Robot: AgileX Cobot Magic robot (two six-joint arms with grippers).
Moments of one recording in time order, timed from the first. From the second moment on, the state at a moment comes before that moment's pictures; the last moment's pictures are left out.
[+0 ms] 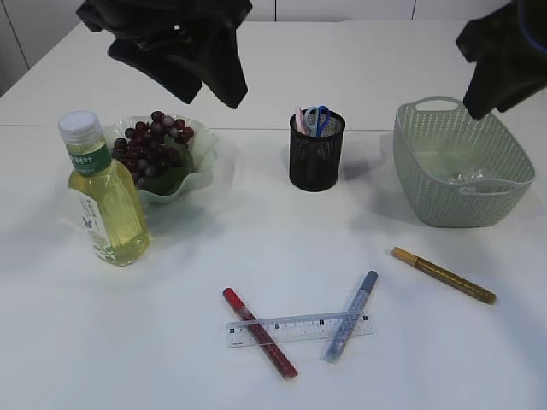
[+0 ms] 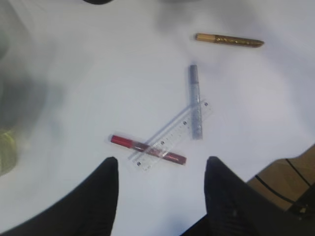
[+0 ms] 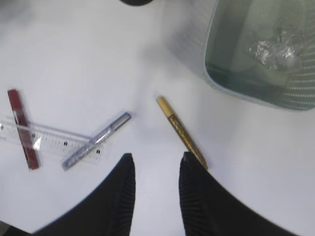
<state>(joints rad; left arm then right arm) -0.60 1.74 -1.79 -0.19 1.24 -0.07 0.21 1.53 -1.52 0.08 1.25 -0.13</state>
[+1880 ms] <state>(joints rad) -0.89 2.19 -1.66 -0.04 1.05 0.33 0.23 0.96 -1.04 0.09 1.25 0.02</state>
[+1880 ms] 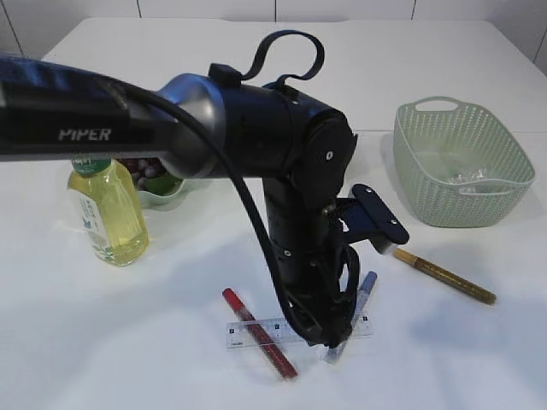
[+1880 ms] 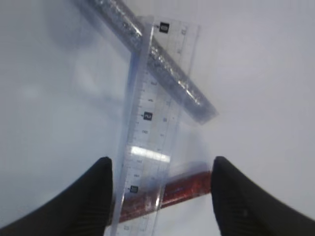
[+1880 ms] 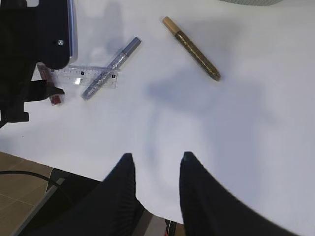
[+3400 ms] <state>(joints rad) -0.89 2.26 -1.66 0.04 0.95 0.34 0.23 0.96 -1.04 0.06 1.25 0.02</state>
